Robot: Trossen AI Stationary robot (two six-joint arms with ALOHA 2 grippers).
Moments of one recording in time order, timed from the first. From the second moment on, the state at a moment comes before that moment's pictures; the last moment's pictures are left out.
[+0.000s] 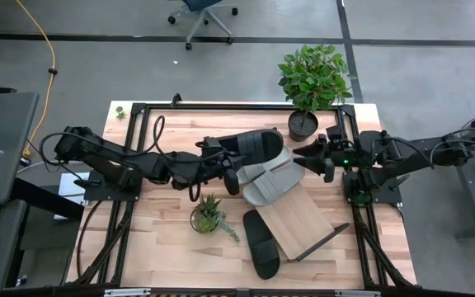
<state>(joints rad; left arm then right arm) -0.14 1.47 1.22 0.18 -0.66 -0.50 0.15 0.75 0.81 -0.15 0.20 0.67</state>
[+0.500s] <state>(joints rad) -0.14 1.49 1.22 0.22 -0.59 -0.53 0.15 0.82 0.81 -0.04 0.24 0.58</state>
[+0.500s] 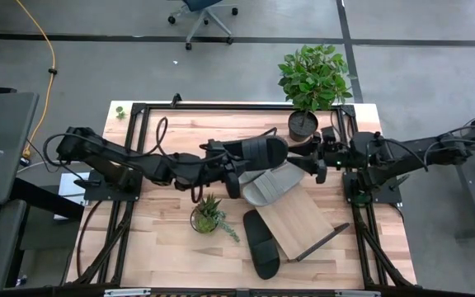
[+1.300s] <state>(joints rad) -0.14 1.54 1.21 0.26 -0.54 -0.55 0.15 0.89 0.81 0.01 0.23 0.58</state>
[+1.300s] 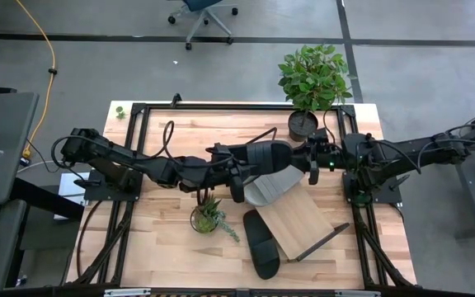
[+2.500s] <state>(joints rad) -0.12 1.48 1.21 0.28 -0.46 -0.38 0.15 0.43 0.81 -0.79 0.21 0.82</state>
